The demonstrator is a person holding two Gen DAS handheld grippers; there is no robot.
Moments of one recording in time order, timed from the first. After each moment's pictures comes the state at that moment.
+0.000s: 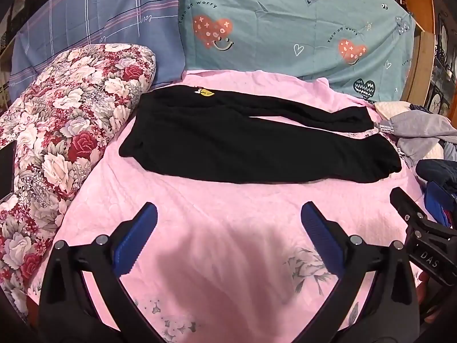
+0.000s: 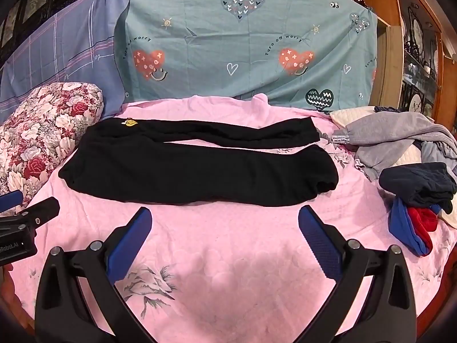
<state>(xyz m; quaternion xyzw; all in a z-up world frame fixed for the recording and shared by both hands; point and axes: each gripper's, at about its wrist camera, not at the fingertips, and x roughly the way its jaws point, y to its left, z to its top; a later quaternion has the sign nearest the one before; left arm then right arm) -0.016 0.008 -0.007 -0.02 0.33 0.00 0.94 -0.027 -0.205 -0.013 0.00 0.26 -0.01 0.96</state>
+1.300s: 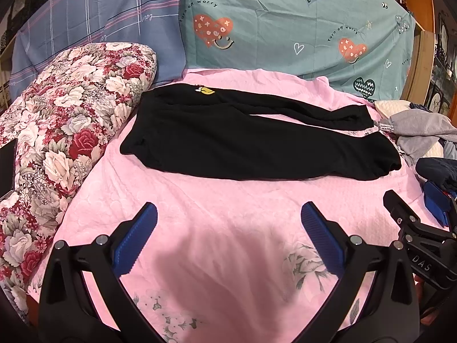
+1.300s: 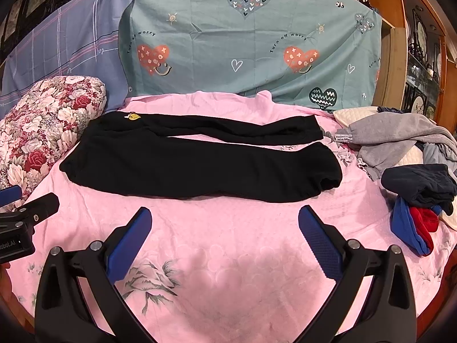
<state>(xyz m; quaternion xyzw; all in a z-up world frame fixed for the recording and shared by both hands) -0.018 0.007 -0.006 -0.02 0.33 0.01 0.94 -0.028 -0.199 -0.018 -0.01 0.27 -0.01 0.96</state>
